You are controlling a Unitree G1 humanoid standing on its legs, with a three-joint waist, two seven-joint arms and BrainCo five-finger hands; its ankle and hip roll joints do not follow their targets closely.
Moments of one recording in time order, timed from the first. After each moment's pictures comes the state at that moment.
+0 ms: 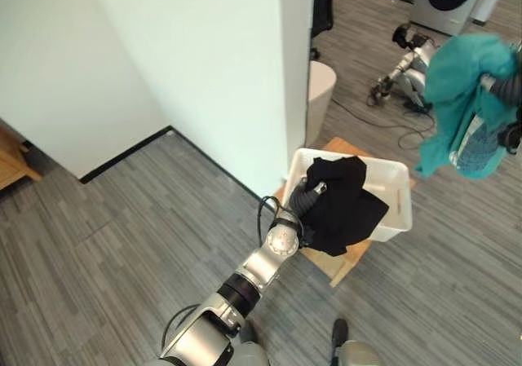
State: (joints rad) left arm -0.49 0.12 -0.56 0.45 -0.04 -0.01 0.33; right arm -0.72 -1.01 0.33 0.47 -0.22 0.03 -0.29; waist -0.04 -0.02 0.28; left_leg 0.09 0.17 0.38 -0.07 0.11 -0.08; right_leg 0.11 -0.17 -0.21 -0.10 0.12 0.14
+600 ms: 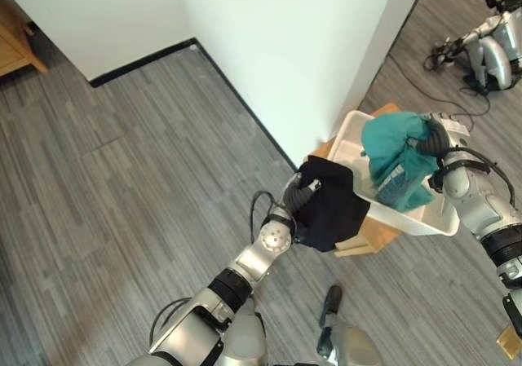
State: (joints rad) left arm -0.52 0.17 -0.58 0.43 -0.04 -0.01 0.33; right arm -0.70 -0.77 0.41 0.56 -0.39 0.08 -0.27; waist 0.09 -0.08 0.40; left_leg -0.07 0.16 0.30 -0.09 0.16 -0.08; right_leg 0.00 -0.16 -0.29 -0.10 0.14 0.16
